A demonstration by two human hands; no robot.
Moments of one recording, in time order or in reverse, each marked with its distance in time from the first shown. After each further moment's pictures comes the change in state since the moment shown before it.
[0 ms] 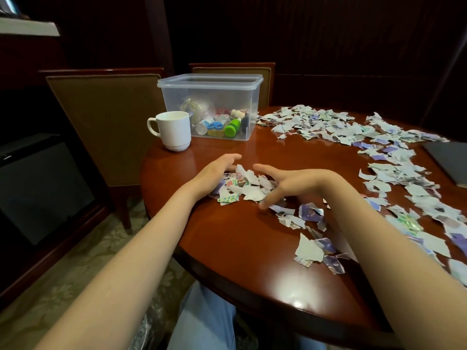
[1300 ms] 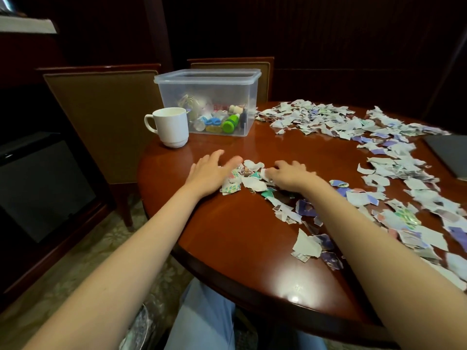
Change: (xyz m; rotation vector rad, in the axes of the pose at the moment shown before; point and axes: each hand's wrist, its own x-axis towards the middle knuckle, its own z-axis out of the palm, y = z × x) left_hand 0.003 -0.002 0.005 0.499 0.236 -0.164; right_hand 0.033 0.021 0.007 -0.204 0.459 0.322
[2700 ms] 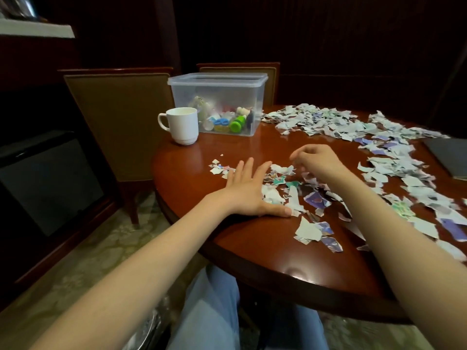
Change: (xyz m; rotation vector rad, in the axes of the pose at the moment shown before) left_hand -0.072 0.049 0.011 0.293 -0.305 0.217; right_hand -0.040 0.022 -0.025 0.627 0.262 -0.176
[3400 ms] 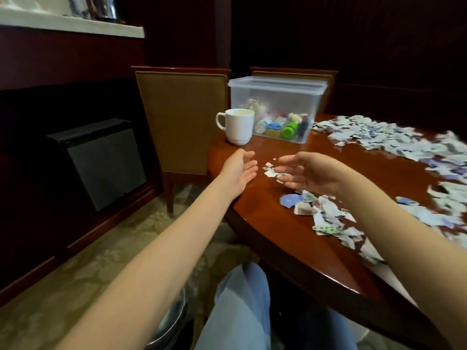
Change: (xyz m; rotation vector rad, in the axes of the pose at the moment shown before) left_hand -0.025 -0.082 -0.041 -1.737 0.490 -0.425; right_hand -0.003 -0.068 0.081 0.519 -0.585 0.247
